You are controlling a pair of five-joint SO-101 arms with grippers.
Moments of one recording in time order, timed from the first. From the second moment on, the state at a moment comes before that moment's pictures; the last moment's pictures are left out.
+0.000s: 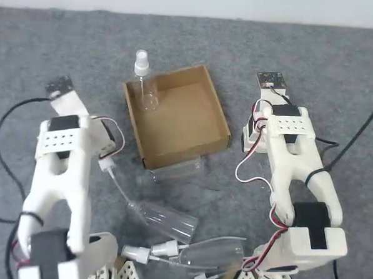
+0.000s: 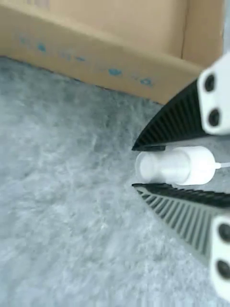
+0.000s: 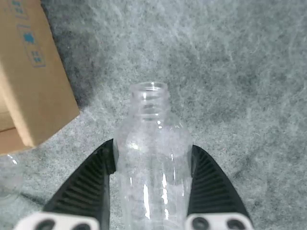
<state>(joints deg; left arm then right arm) -16.6 -14.9 40.6 65.1 27.5 -6.8 4.0 21.1 63.6 0.0</state>
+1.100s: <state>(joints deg) -17.1 -51.2 42.9 64.0 31.8 -6.8 4.0 21.1 63.6 0.0</state>
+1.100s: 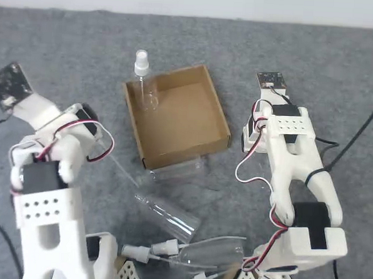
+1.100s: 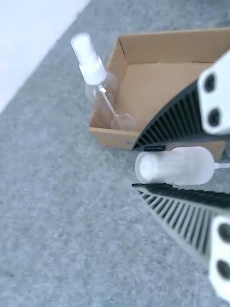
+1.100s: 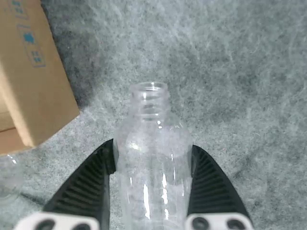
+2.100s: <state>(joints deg) -20.0 -68.5 53.9 60.3 36.6 -6.9 -22.2 37.5 58.5 0.0</state>
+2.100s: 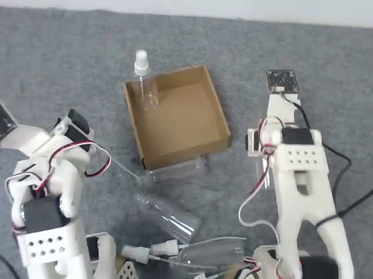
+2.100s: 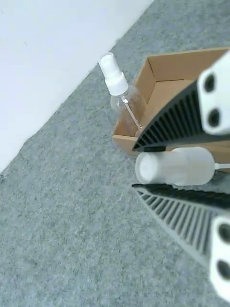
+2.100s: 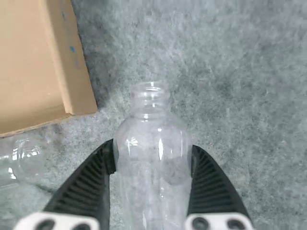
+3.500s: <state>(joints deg) -14.6 -68.5 44.5 56.0 43.4 -16.6 -57.8 60.0 51.5 0.0</state>
